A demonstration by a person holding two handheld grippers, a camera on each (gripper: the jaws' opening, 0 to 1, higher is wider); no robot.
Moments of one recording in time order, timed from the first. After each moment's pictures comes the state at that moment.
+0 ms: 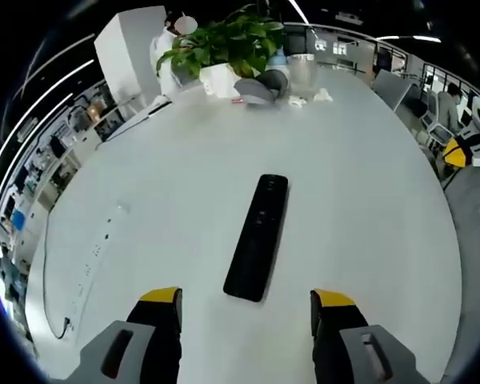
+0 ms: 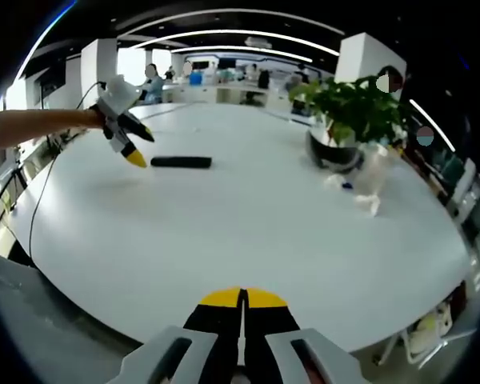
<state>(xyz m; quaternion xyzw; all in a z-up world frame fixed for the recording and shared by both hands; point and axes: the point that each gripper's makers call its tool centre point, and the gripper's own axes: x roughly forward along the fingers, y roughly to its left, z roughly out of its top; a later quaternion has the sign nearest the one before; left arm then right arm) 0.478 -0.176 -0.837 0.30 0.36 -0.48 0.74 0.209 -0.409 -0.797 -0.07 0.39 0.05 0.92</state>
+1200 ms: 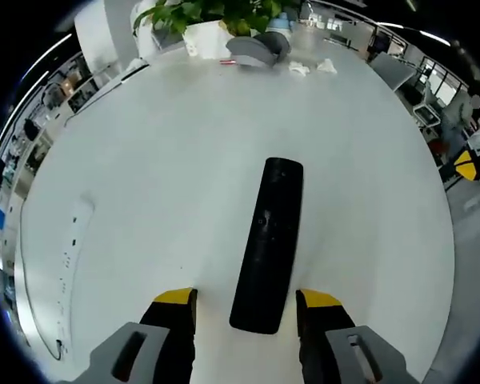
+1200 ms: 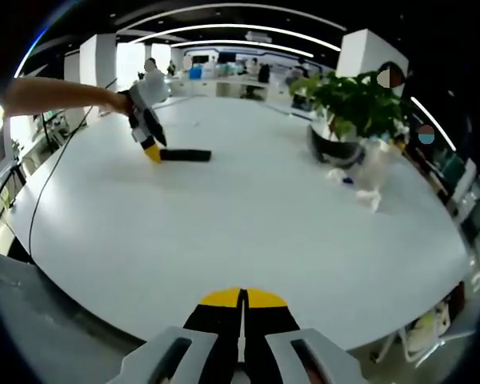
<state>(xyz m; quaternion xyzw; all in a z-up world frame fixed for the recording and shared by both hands) 0.488 -0.205 -0.864 0.33 0.46 -0.49 0.66 0.205 -0.414 -0.802 -0.08 0.40 0.05 0.91</state>
